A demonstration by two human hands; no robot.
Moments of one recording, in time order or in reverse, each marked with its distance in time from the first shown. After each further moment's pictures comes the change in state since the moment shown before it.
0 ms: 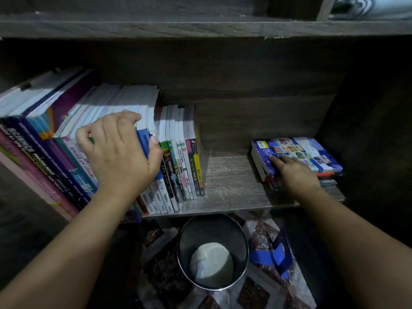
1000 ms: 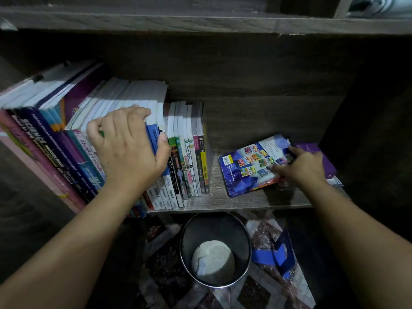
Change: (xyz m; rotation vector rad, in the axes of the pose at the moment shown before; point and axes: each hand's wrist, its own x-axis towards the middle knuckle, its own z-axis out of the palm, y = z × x) left_hand -0.001 -0.003 0.000 0.008 -0.042 0.029; right_hand 0.002 -0.016 -0.016 0.650 0.147 0.442
